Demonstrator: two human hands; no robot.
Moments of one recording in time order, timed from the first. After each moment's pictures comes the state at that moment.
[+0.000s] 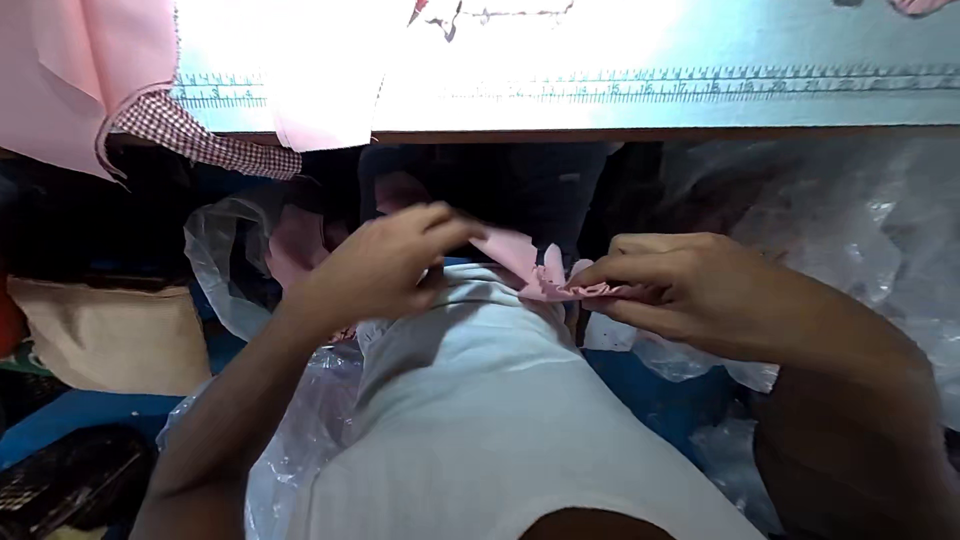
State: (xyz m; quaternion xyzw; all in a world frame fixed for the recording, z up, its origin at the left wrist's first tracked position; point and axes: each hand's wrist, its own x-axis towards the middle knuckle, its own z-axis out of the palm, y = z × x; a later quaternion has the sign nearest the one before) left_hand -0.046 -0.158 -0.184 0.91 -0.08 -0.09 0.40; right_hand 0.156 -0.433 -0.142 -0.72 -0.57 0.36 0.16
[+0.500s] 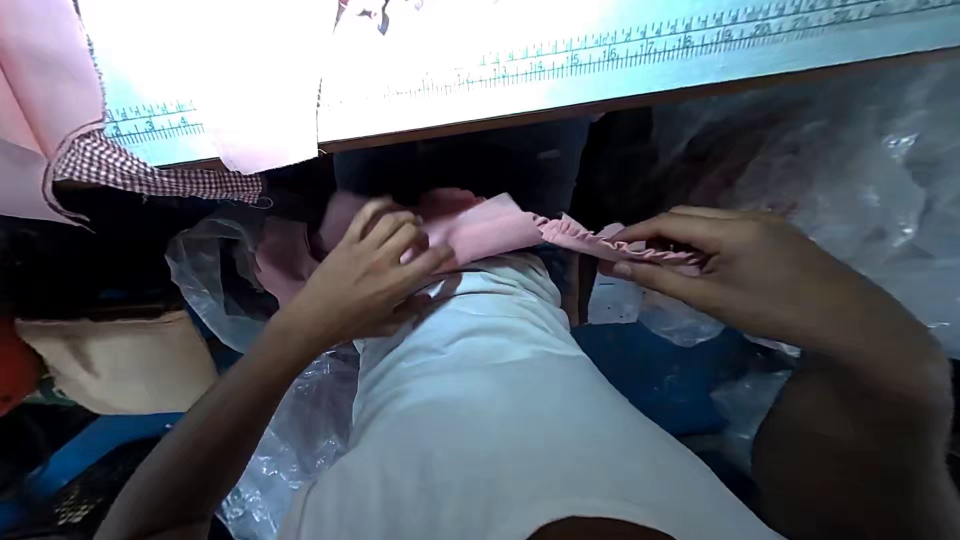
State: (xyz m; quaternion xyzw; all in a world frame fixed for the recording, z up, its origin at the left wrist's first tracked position) left_hand -0.056 -0.160 -0.214 0.95 -0.15 -0.08 0.26; right_hand 0.160 -0.480 -0.148 -0.84 -0.39 0.35 0.16
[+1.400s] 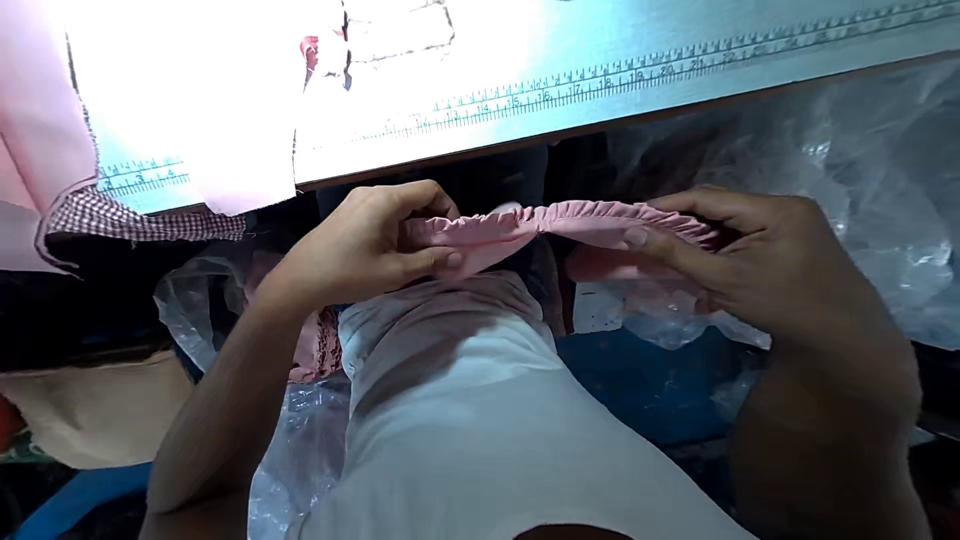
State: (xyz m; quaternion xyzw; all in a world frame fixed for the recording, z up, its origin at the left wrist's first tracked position) left_hand 0.022 -0.147 -0.172 0.81 -0.06 -0.14 0.57; right_hand 0.161 -0.483 -0.128 -0.87 -0.27 0.26 0.31
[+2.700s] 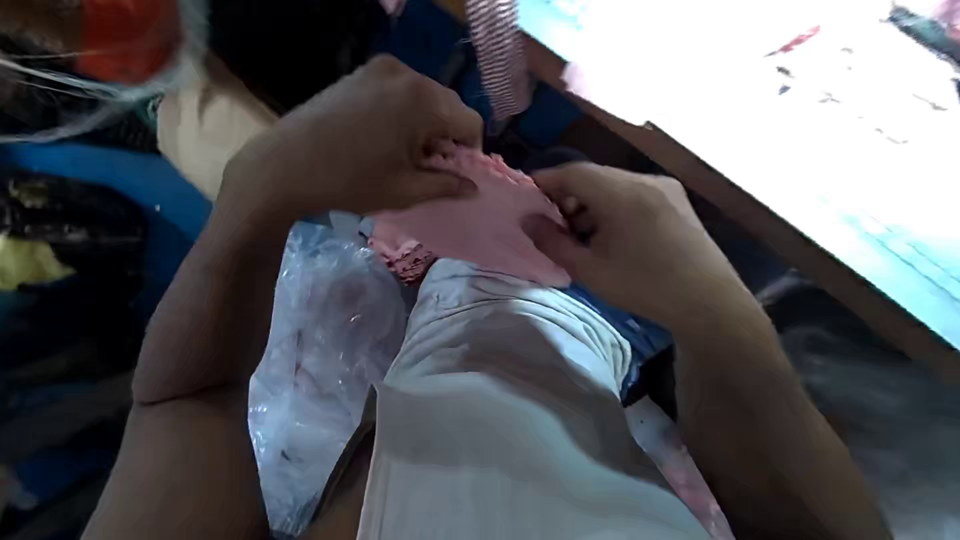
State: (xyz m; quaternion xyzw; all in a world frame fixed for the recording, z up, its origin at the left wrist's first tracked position) left_hand -0.164 -0.094 -0.099 0.95 0.16 0.01 0.27; right_hand 0.066 -0.240 -0.144 -0.57 -0.72 0.32 0.25
